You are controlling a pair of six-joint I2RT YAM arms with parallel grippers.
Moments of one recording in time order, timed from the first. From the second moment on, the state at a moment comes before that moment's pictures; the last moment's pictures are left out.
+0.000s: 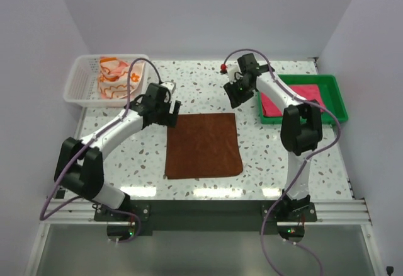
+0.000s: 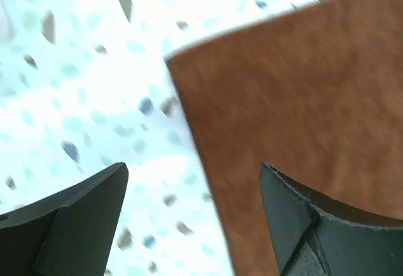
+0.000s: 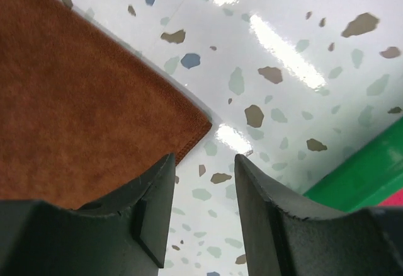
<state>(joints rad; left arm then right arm) -0.47 1.45 1.03 -0.48 -0.15 -0.19 0.33 2.02 1.71 -0.80 -0.19 -0.26</state>
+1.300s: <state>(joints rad) -0.27 2.06 1.47 -0.56 0.32 0.48 0.33 2.38 2.04 -1.08 -0.30 -0.54</state>
